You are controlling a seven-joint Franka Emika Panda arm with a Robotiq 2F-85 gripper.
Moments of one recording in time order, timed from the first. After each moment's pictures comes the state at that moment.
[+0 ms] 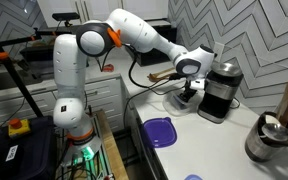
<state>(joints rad) -0.12 0.28 -0.14 -1.85 0.17 2.05 1.06</state>
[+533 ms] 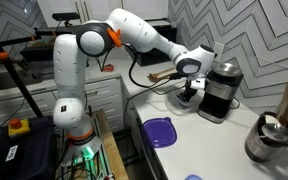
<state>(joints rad) -0.12 0.28 -0.14 -1.84 0.17 2.04 1.06</state>
